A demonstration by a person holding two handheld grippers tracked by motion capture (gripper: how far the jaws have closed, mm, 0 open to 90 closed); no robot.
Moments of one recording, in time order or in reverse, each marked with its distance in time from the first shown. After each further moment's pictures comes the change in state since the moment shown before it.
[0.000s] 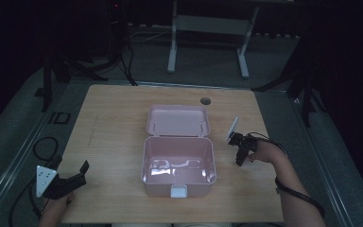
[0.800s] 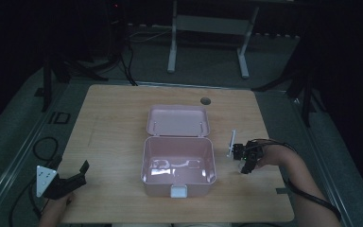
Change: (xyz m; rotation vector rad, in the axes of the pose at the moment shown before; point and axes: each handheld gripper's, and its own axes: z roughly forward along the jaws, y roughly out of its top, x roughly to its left) left arm 0.000 0.000 0.000 0.000 0.003 0.001; right arm 0.035 -0.026 -0.018 0.006 -0.053 -0.452
